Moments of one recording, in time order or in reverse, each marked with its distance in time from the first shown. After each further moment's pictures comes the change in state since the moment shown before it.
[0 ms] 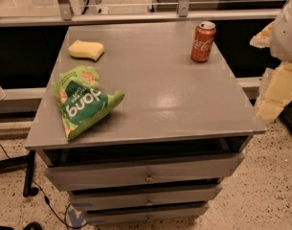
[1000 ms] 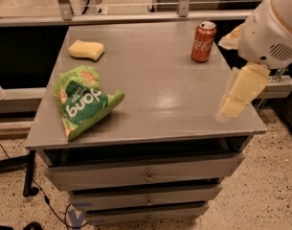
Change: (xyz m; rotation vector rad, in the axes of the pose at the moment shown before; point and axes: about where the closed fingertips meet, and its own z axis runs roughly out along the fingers) arm -0.056 0.006 0.017 -0.033 -0.180 -0.017
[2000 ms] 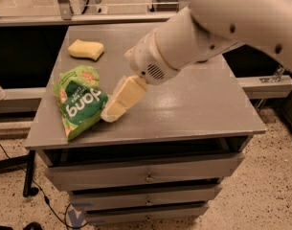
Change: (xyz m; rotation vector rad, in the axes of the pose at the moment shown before) arm -0.186 0.026 0.111 -0.128 -0.441 0.013
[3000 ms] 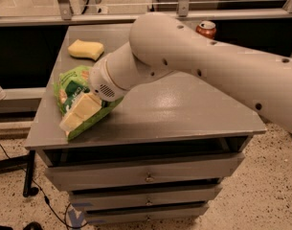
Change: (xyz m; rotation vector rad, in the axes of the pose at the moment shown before) arm -0.030 0.007 0.111 -0.045 -0.089 0.028
